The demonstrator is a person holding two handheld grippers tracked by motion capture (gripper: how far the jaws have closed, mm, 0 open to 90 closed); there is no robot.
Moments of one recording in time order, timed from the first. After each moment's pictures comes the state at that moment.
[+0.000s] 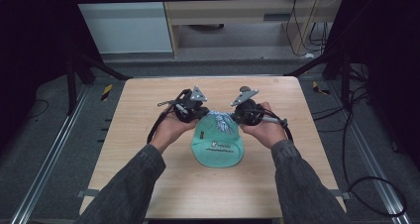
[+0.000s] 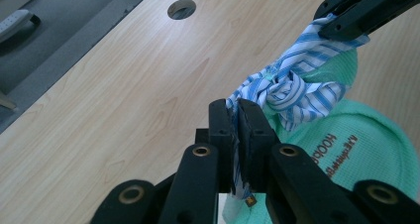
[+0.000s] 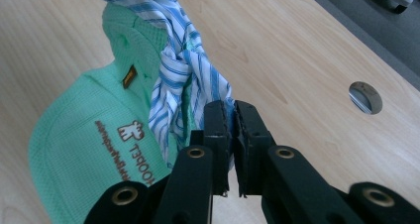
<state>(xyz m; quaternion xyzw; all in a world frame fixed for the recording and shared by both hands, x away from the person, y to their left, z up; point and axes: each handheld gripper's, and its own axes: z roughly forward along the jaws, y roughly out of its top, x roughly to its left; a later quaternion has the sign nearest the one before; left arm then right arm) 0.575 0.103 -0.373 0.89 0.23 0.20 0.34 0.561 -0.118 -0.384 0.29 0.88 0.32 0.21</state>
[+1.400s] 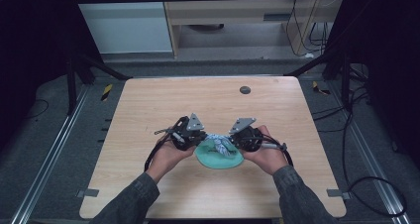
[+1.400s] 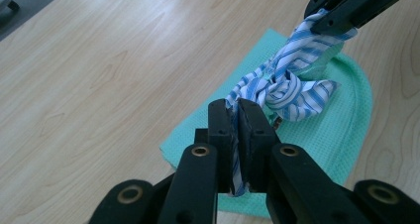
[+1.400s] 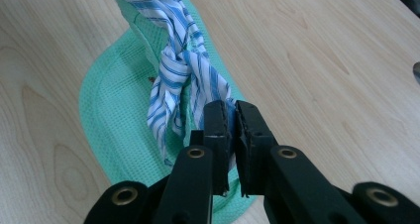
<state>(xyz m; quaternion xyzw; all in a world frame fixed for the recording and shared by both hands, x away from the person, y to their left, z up) 0.520 0.113 -0.422 0.89 0.23 0.18 0.34 0.510 -0.114 -0.428 0.25 0.89 0.31 0.20</state>
